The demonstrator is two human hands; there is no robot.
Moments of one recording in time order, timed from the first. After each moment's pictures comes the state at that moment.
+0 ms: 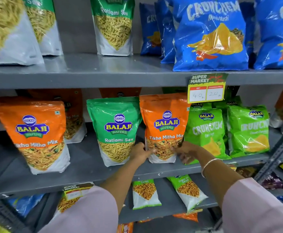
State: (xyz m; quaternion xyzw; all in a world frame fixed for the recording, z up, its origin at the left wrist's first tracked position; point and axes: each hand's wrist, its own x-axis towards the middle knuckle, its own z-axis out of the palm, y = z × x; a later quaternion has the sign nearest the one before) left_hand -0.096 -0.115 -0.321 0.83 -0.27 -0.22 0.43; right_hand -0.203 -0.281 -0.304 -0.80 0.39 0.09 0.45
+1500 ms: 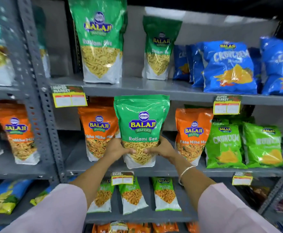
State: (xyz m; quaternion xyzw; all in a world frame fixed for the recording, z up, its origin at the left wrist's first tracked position) left_hand -0.062 0.128 -0.249 0.83 -0.27 -0.09 0.47; right_hand -0.166 -0.037 -0.239 -0.79 0.17 -0.12 0.58
